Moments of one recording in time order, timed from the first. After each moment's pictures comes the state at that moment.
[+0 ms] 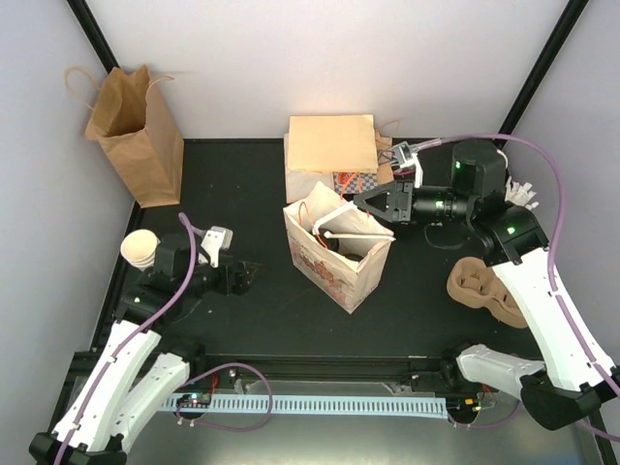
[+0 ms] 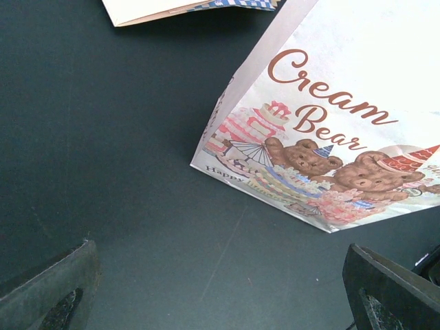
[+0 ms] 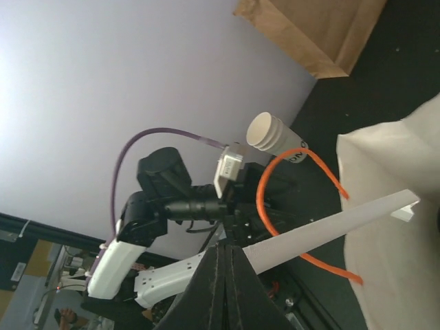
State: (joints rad) left arm -0.30 0.62 0.69 -0.73 0.38 -0.26; right arm 0.46 1.11 1.46 -0.68 -0.86 0.71
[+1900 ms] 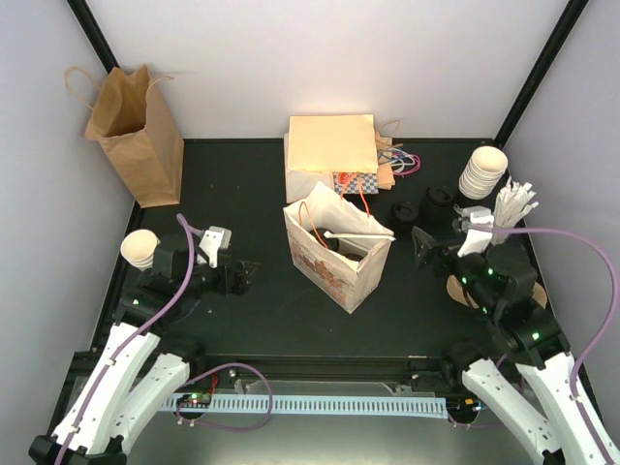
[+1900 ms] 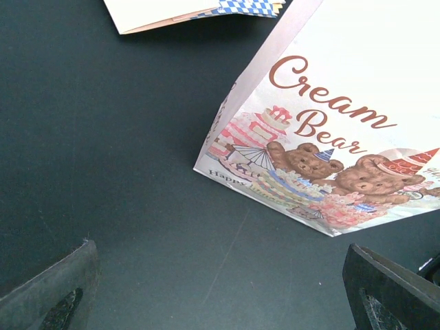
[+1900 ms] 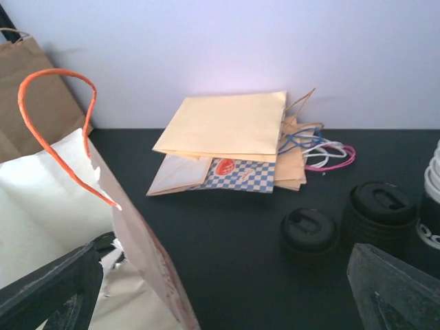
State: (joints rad) left arm -0.30 0.61 0.69 -0.73 0.36 -0.26; right arm 0.46 0.53 0.88 -0.63 0.08 0.24
